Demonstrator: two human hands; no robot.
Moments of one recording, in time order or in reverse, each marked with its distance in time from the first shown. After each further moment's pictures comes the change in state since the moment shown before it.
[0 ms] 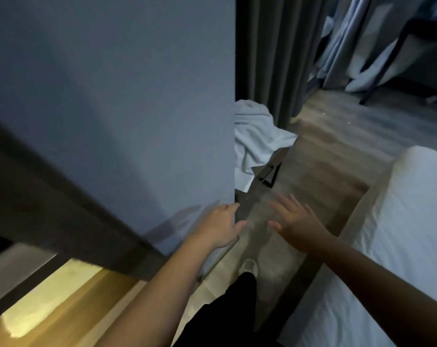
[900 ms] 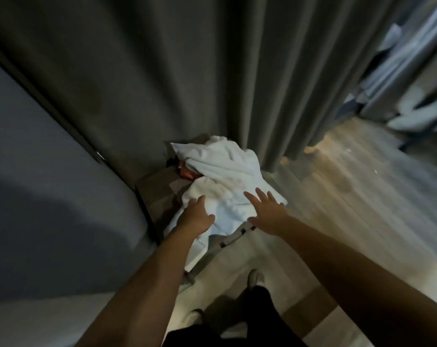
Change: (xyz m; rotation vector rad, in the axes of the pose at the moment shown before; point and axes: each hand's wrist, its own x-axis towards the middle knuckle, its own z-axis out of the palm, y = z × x) left_hand 0.423 0.046 -0.077 -0.300 0.121 -0.545; right_hand 0.419 0.227 -0.117 -0.097 -0.306 -0.154
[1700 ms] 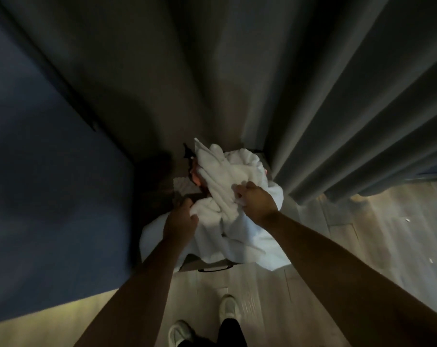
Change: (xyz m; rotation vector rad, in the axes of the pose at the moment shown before) left_hand 0.105 0.008 0.043 -0.306 0.473 -0.328; right_hand 0.217 0.021 -0.039 -0.024 0.023 -0.492
